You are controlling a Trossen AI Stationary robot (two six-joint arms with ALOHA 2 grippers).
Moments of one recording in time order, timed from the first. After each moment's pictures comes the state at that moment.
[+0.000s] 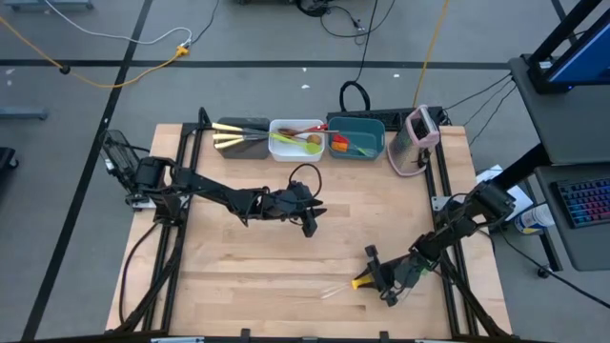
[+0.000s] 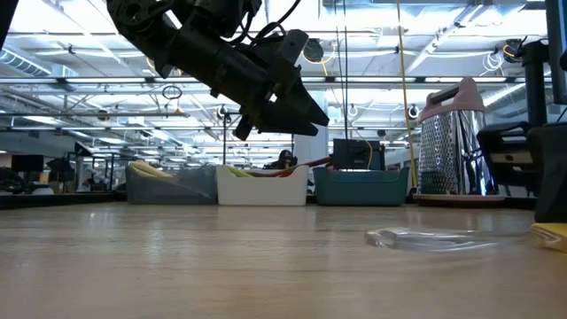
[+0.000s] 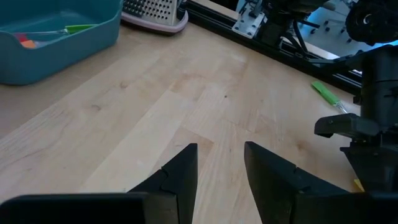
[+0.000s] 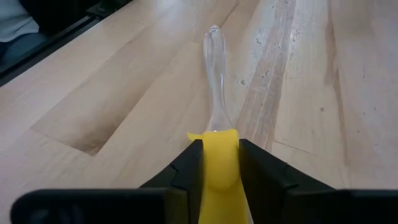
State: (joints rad) left arm -0.07 1.79 0.94 0.42 -0.25 -0.43; right arm 0.77 1.78 0.36 0.80 0.37 0.16
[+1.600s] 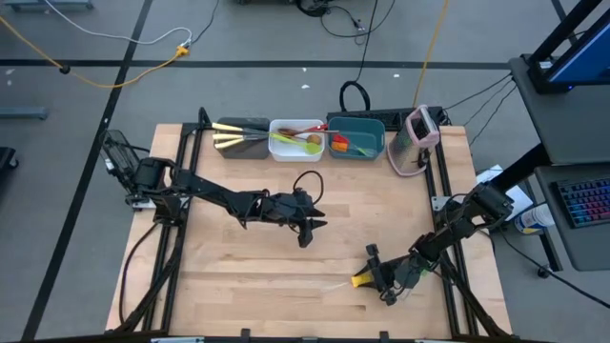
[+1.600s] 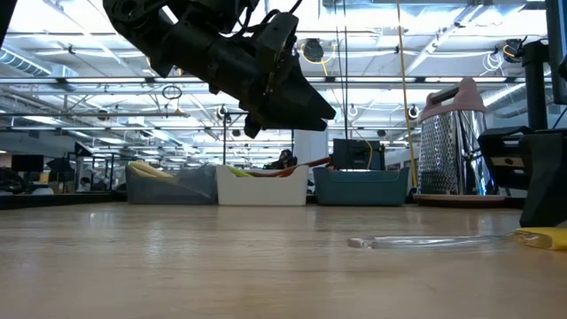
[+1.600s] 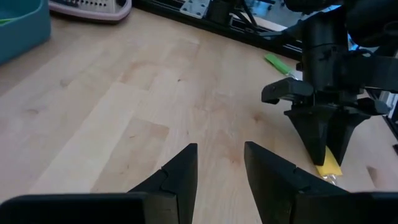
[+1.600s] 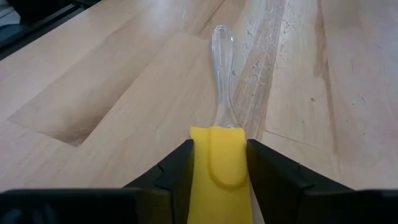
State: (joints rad) left arm -0.09 1.79 0.94 0.42 -0.10 -0.33; right arm 0.77 1.79 0.36 0.83 0.42 0.16
